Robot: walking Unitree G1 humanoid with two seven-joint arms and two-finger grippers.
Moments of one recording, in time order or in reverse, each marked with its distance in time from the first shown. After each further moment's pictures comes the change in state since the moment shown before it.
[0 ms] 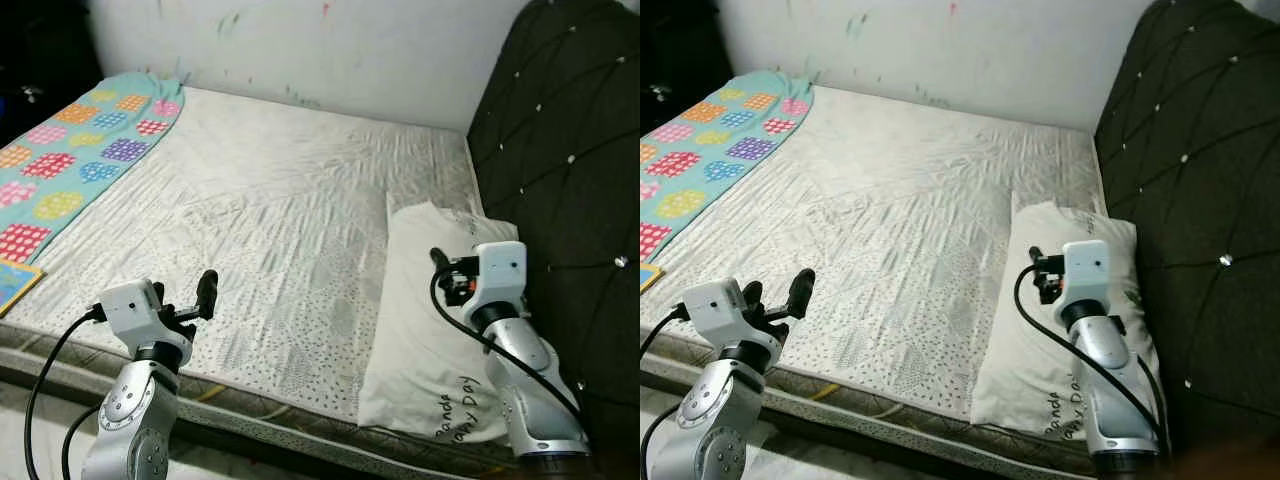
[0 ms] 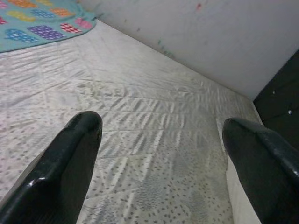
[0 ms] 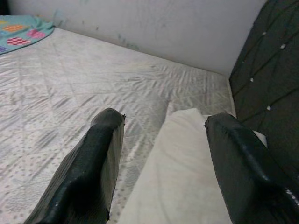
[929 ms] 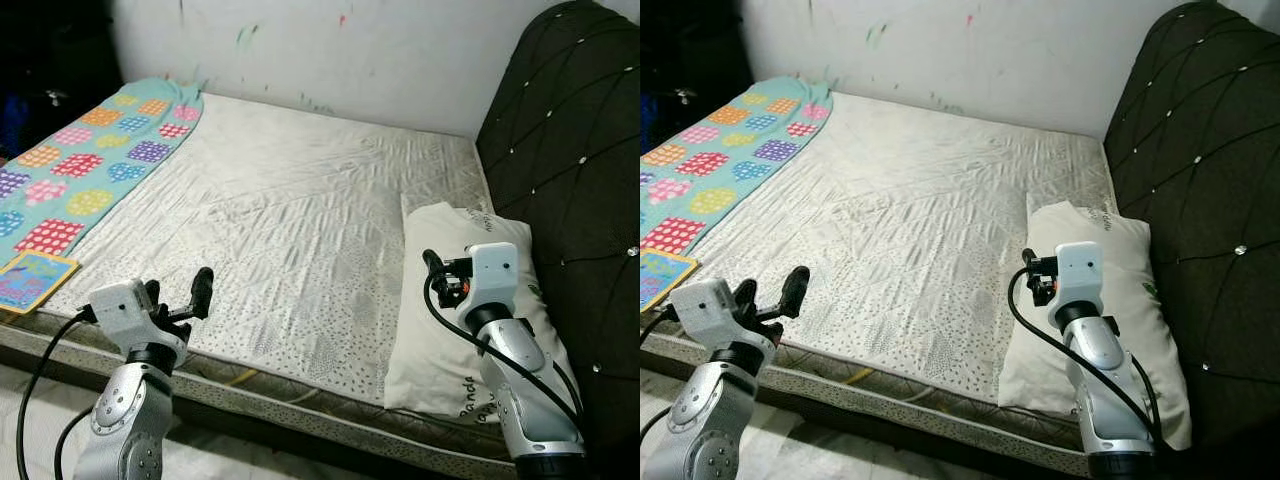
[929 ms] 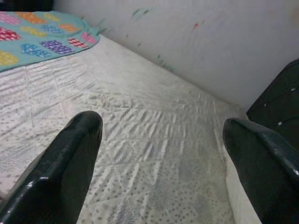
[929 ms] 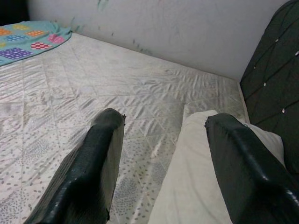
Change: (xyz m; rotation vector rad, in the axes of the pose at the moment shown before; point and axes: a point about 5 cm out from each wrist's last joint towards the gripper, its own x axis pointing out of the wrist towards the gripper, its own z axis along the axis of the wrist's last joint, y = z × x) left arm -0.004 -0.003 0.007 -0.035 -0.036 -0.039; right arm 0.000 0.003 0.001 -0.002 0.001 0.013
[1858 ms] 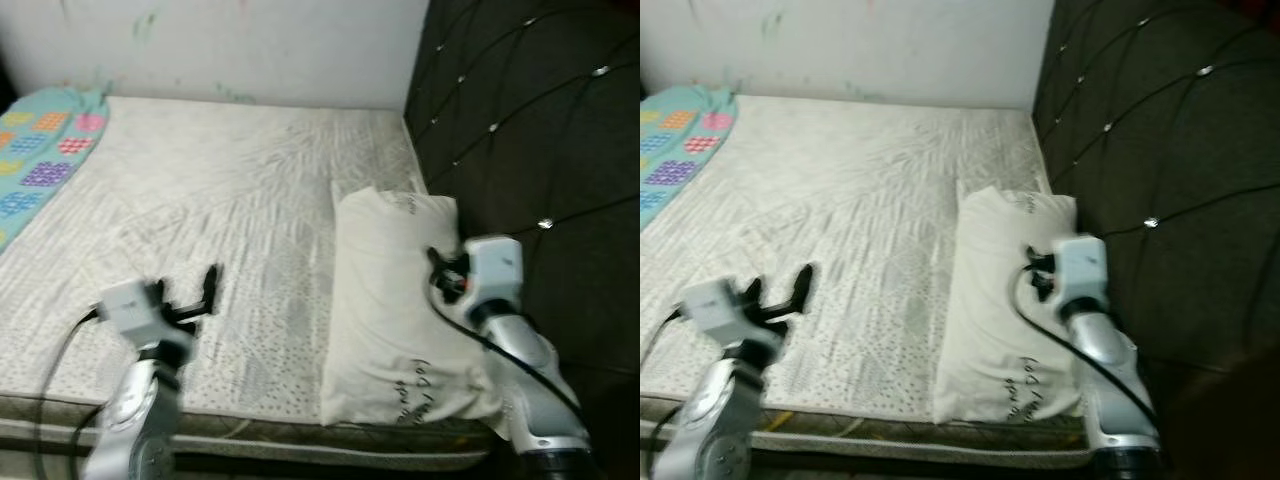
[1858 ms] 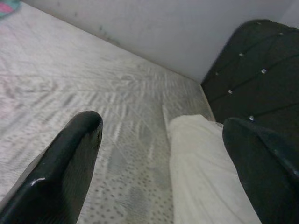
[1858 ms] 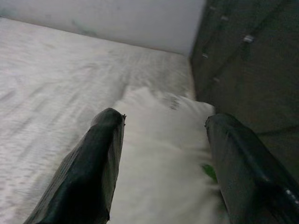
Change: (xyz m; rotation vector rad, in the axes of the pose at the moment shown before) left arm 0.002 -0.009 -0.002 -0.025 0.004 -0.023; right arm 0.001 -0.004 -0.001 -0.018 0.007 -0.003
